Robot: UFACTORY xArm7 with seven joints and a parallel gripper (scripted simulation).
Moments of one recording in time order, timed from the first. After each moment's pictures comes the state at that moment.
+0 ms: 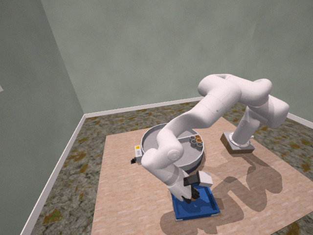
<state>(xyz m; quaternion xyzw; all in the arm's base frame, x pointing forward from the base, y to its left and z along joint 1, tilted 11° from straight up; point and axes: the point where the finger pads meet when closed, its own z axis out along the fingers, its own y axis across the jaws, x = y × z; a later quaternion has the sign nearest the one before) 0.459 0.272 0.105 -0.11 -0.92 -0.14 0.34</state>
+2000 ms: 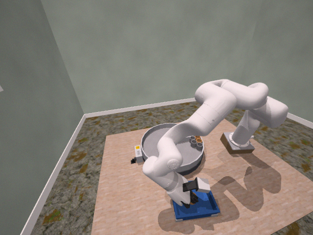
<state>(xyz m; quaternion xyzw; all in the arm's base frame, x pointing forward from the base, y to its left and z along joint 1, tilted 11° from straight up) 0.460 0.279 0.065 -0.11 -0.92 -0.14 0.34</state>
